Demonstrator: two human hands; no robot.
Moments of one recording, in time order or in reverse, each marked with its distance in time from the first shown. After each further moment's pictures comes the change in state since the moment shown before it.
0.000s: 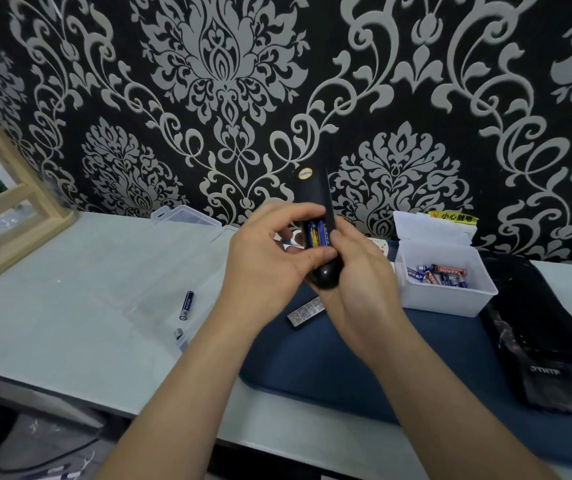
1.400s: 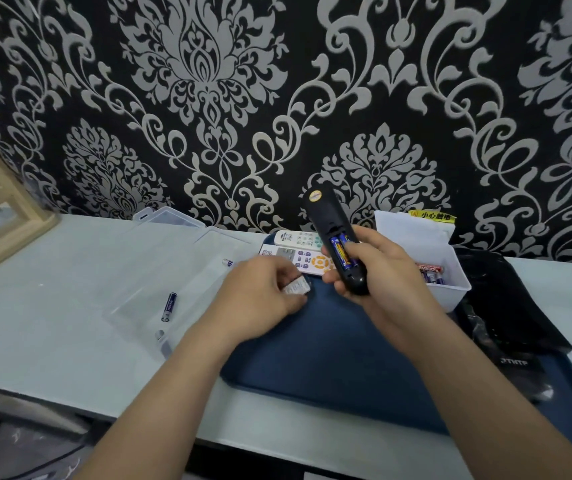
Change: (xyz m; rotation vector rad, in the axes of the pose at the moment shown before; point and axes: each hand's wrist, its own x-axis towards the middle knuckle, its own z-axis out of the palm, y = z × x) left_hand -0.007 -0.037 0.009 0.501 -0.359 -0.188; right_hand -0.005 -0.036 -0.040 -0.480 0.105 0.019
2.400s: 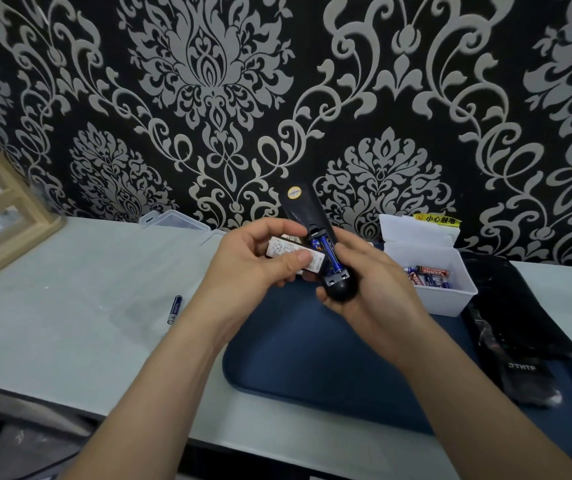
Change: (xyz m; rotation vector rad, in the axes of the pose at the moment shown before) left_hand -0.011 0.020 -0.031 -0.904 0.048 0.099; right_hand -0.003 0.007 0.012 0.225 -0.179 0.038
